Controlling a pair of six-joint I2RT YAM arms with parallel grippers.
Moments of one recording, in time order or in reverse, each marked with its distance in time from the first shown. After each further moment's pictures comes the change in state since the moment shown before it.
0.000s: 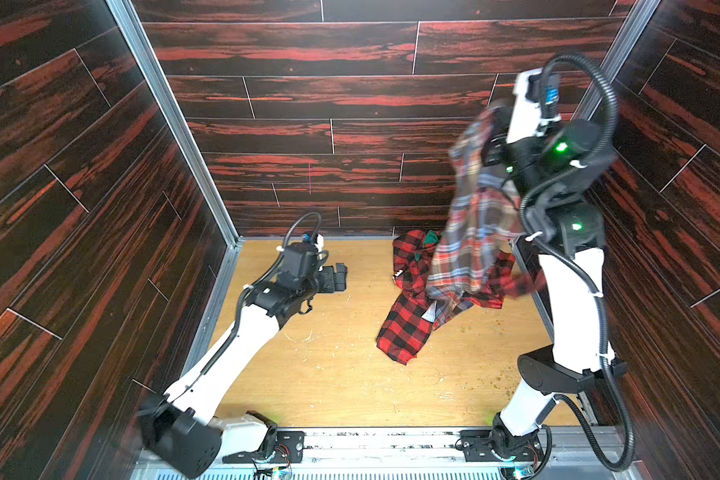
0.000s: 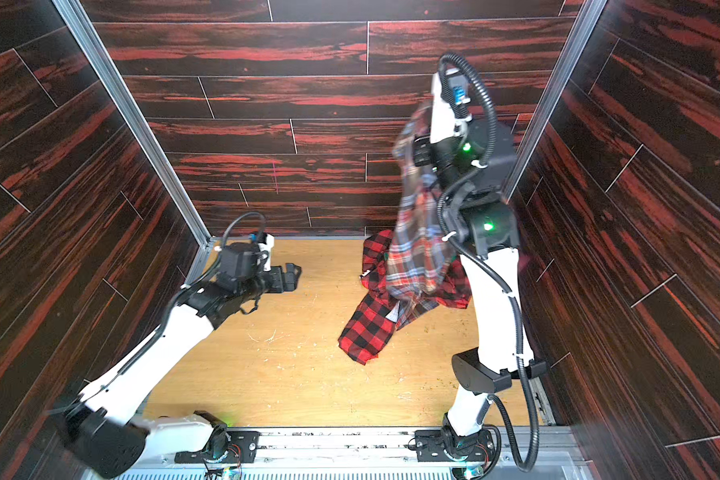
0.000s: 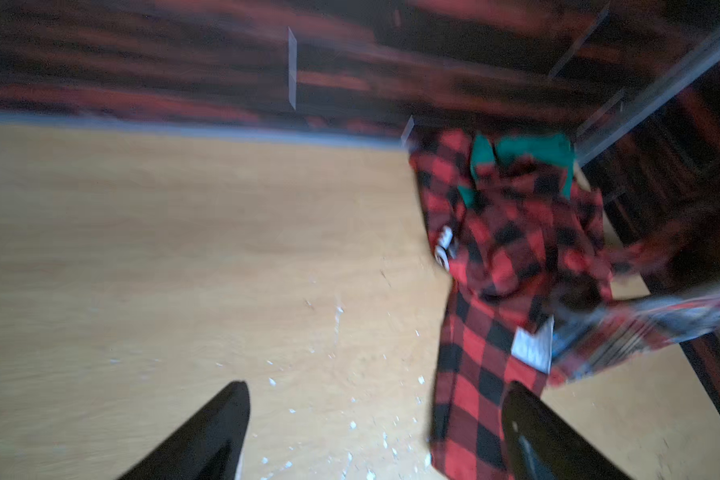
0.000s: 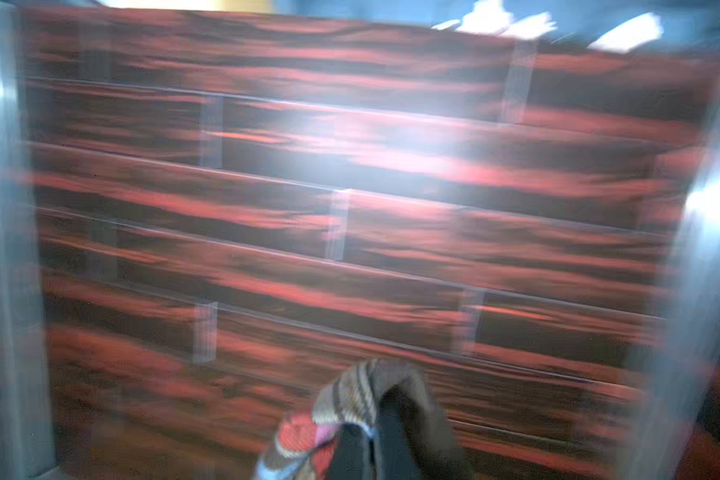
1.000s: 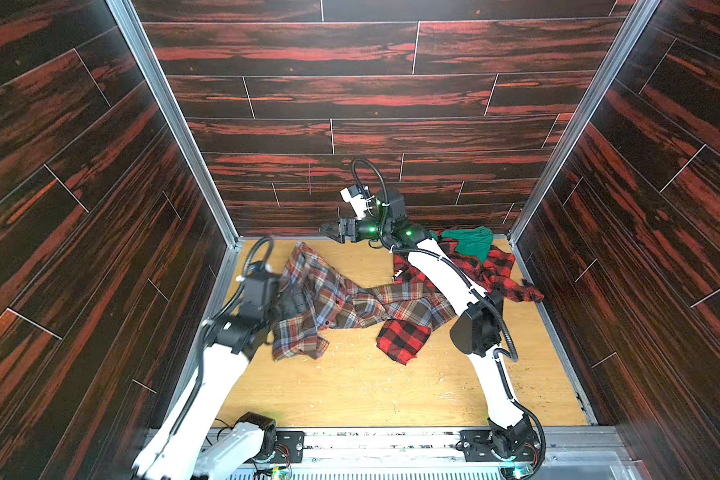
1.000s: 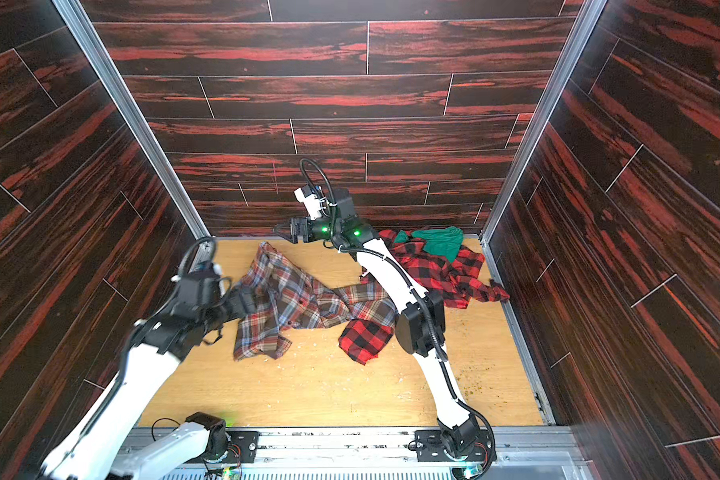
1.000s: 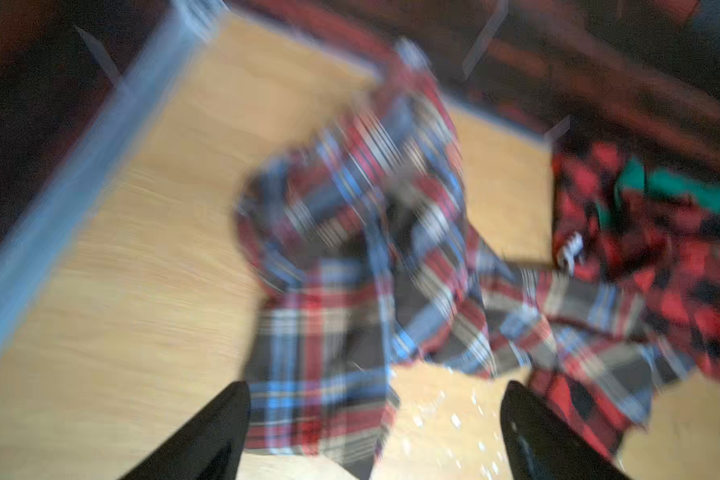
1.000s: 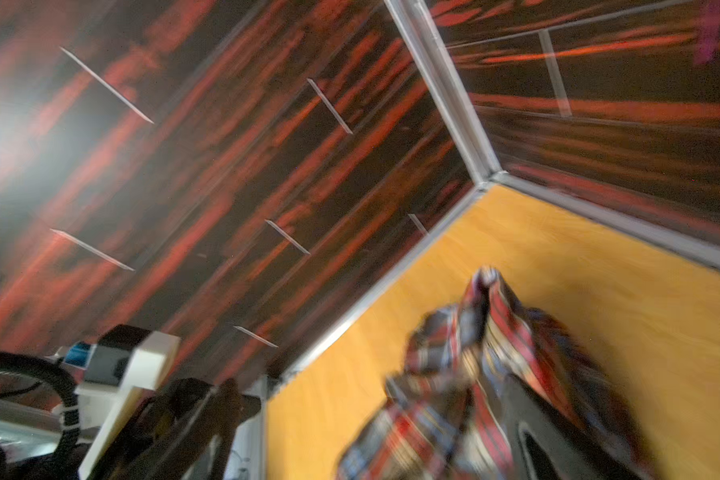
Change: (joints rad) left arm 0.173 -0.142 -0.184 -0.213 0.002 -0.134; right arm 0.248 0.520 -0.144 0.081 -0.696 0.517
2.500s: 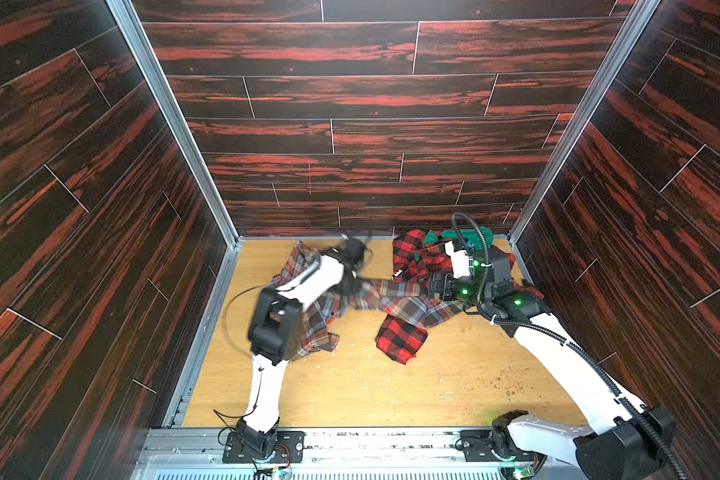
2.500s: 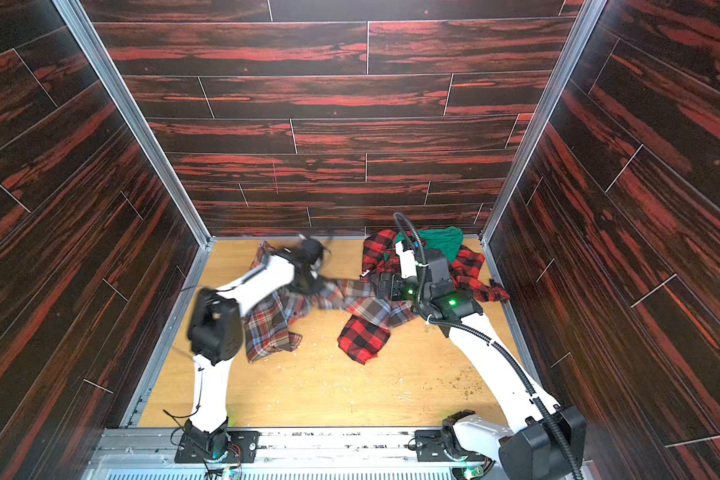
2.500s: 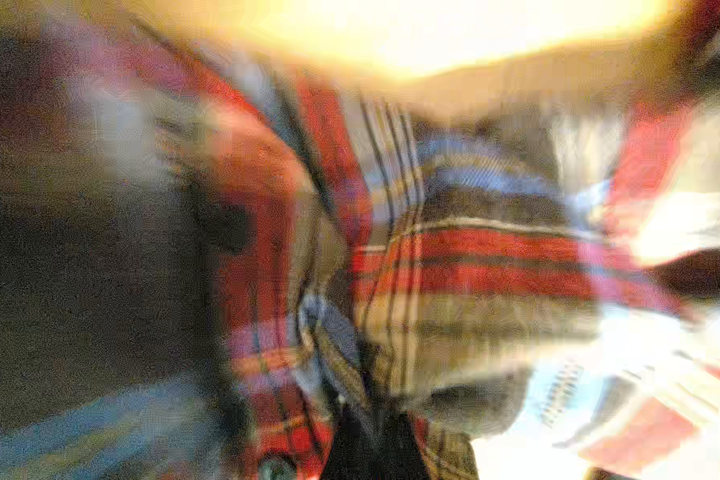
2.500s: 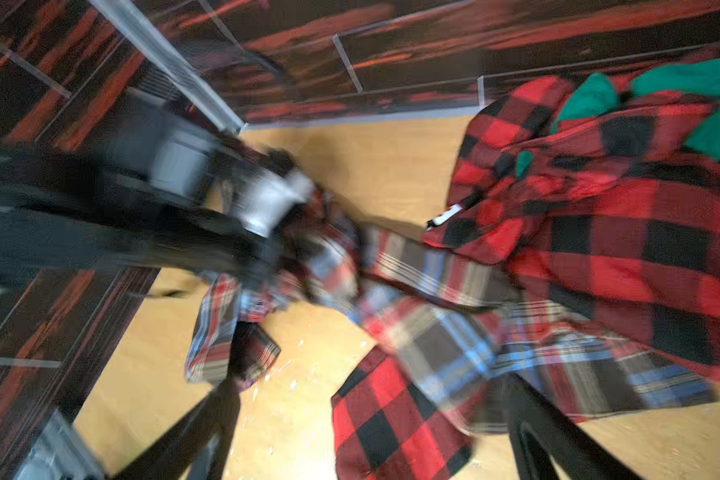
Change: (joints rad) left arm -0.156 0.960 0.821 -0.213 -0.013 0.302; right arm -0.224 -1.096 -1.297 -0.051 0.470 -0.084
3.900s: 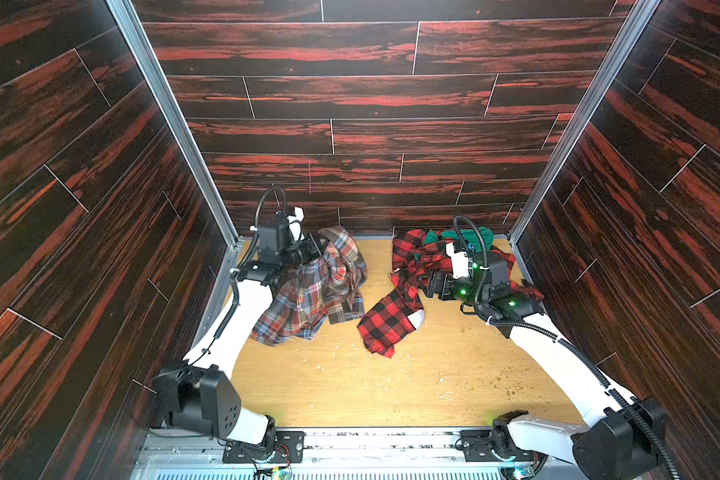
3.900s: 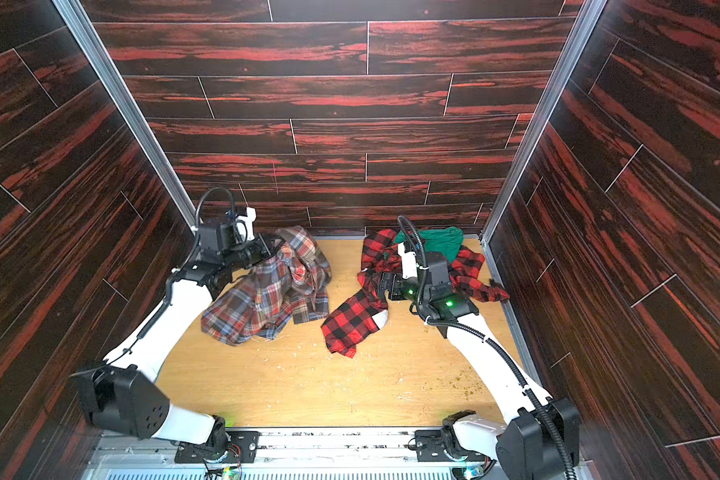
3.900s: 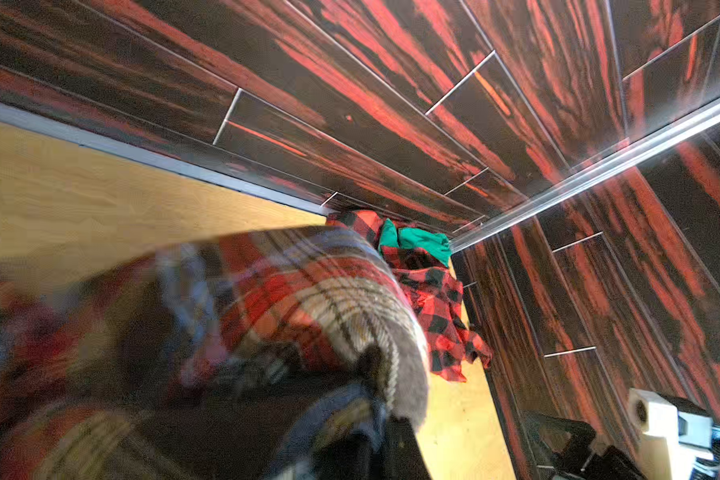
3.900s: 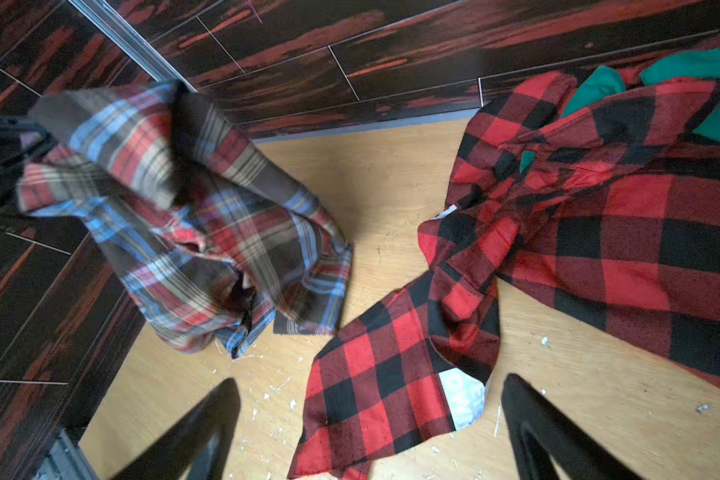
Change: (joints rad) left arm 0.261 -0.629 -0.560 0.717 0.483 -0.462; right arm -0.011 0.023 -0.066 0.116 -0.047 0.032
